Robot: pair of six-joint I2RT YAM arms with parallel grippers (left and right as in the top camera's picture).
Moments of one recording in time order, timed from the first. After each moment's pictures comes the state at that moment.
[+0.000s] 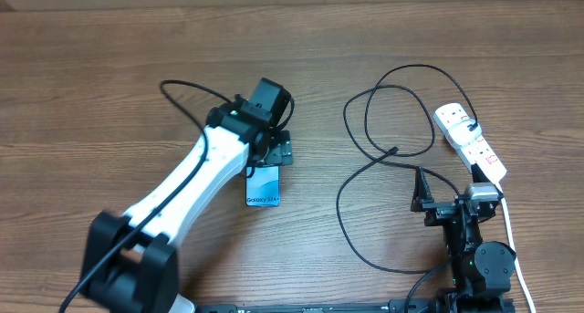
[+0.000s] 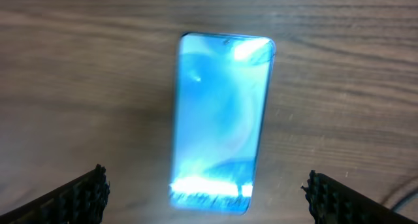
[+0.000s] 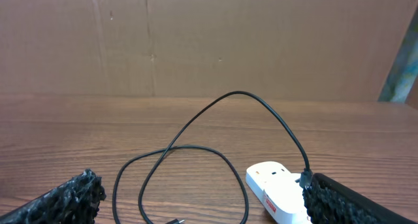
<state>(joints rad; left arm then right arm) -0.50 1.71 1.28 -0.92 -0.12 -0.59 0.00 0.01 0.02 -0.03 -0.04 -0.01</state>
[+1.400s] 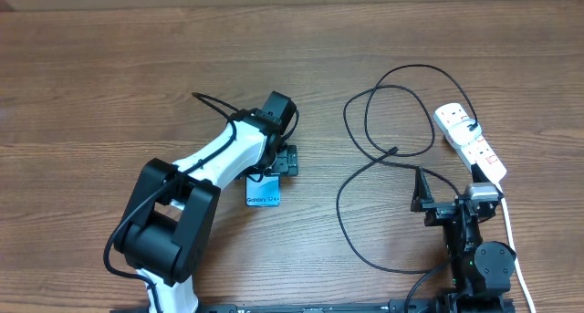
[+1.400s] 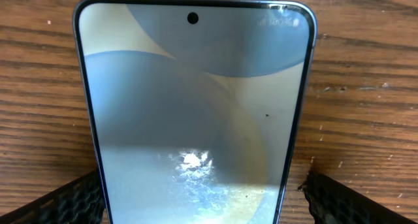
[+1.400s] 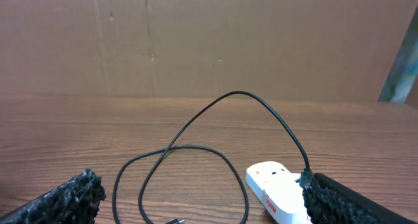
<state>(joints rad) -0.49 1.94 1.21 -0.75 -0.05 -0.54 0.00 0.01 0.02 -0.03 -0.04 -0.01</state>
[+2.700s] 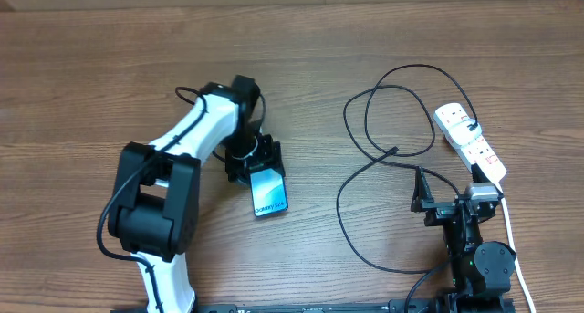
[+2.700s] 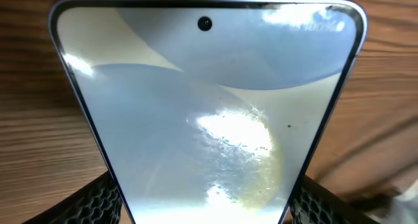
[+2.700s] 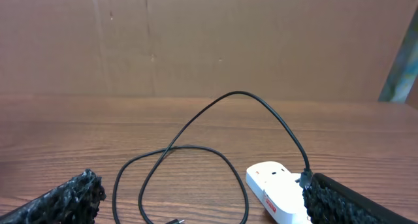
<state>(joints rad) -0.29 2.02 1.39 -1.10 0.43 -0.41 0.00 0.01 0.02 -0.03 -0.04 -0.01</state>
